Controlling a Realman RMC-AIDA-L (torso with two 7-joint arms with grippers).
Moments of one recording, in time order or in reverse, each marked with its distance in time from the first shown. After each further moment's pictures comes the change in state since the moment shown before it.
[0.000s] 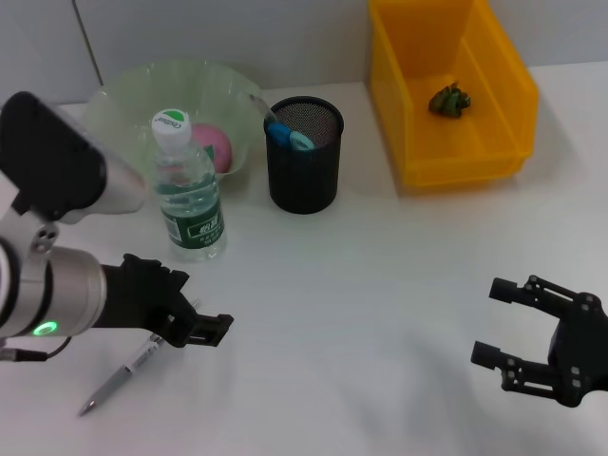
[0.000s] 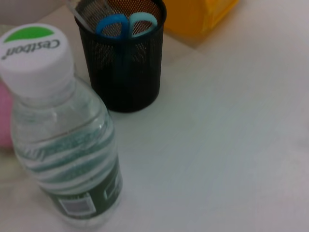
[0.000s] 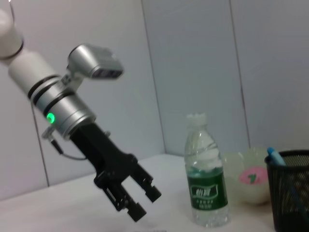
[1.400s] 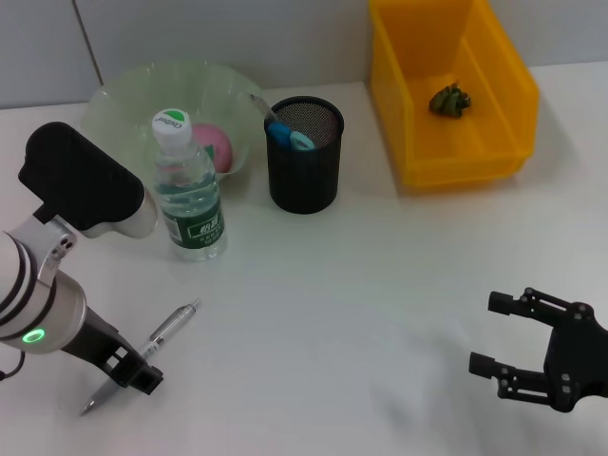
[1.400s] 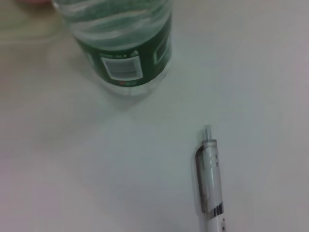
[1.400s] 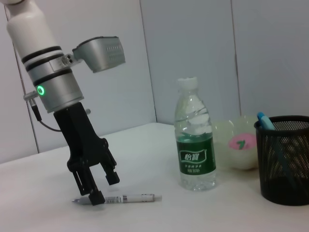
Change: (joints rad) left arm -0.235 -0.004 0.060 -0.152 0.310 0.268 -0.269; right arm -0.001 0.003 -0.052 -0.017 -0.002 0.084 -0.002
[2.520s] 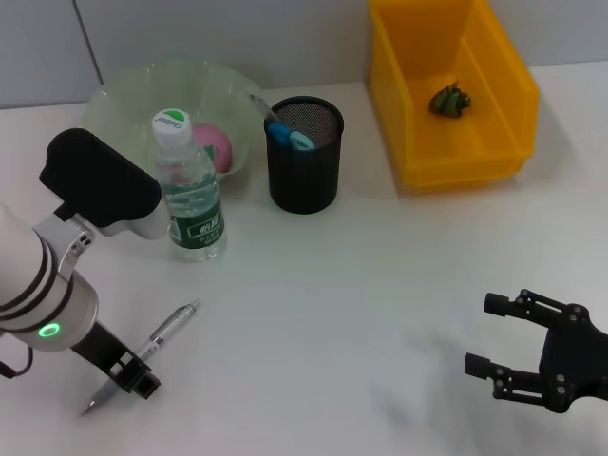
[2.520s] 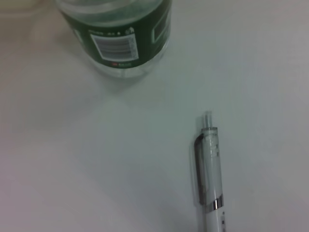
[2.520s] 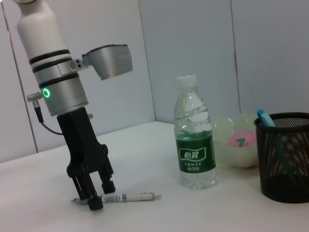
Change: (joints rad) left arm -0.094 -0.002 -0.002 -0.130 -0.009 0.023 -0.031; right arm -0.001 0.002 -0.004 0.016 0.002 0.018 -0.003
